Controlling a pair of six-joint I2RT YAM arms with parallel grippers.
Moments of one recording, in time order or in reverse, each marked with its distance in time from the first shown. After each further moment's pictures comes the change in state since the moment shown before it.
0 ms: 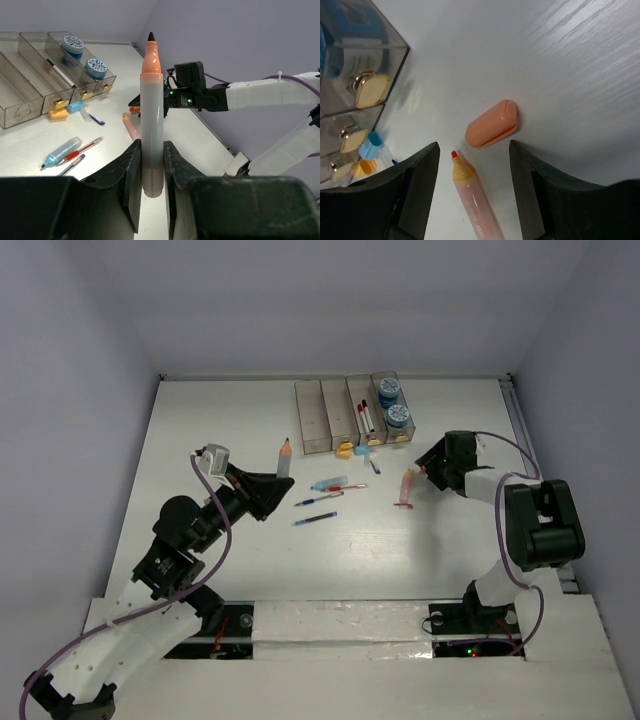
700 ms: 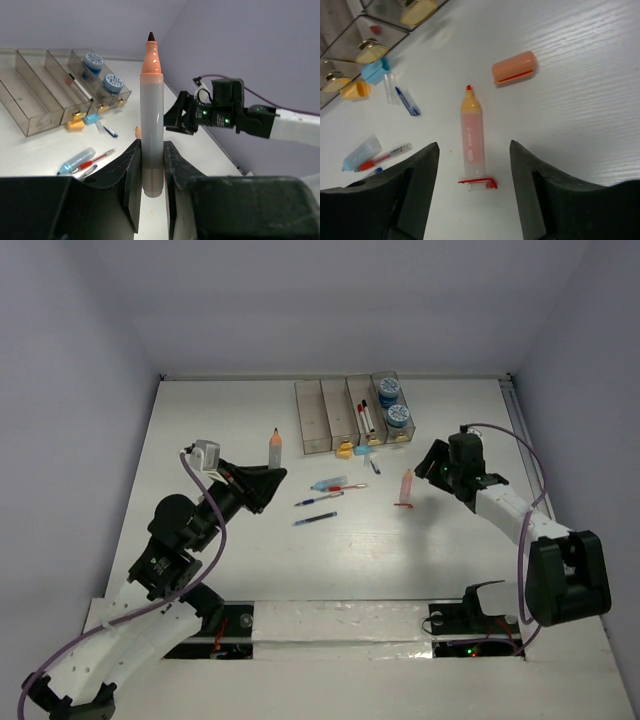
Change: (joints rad) left arm 0.000 0.005 0.051 -0.023 -0.107 0.010; right arm 0.083 -0.335 -0.047 -0.217 -0.003 -0.303
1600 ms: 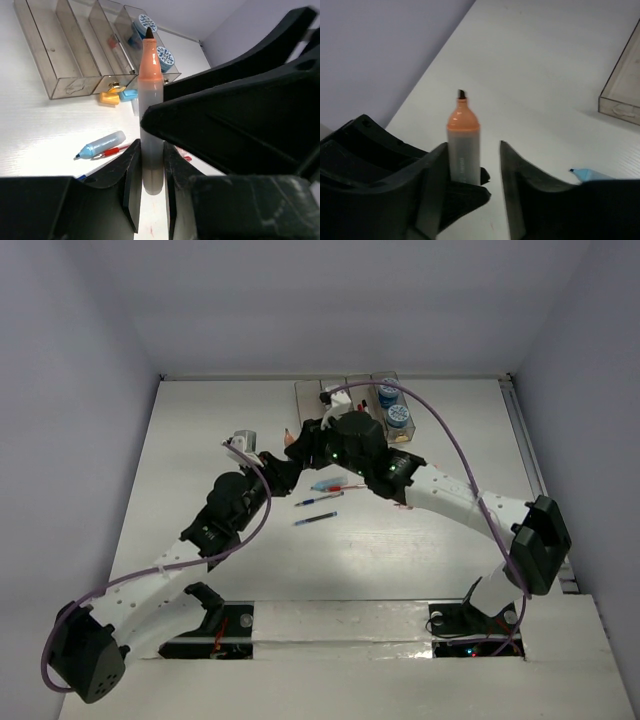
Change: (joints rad) left arm -0.001 0.360 -0.144 0.312 -0.172 -0.109; right arm 0.708 0.288 0.592 0.159 -0.005 -0.136
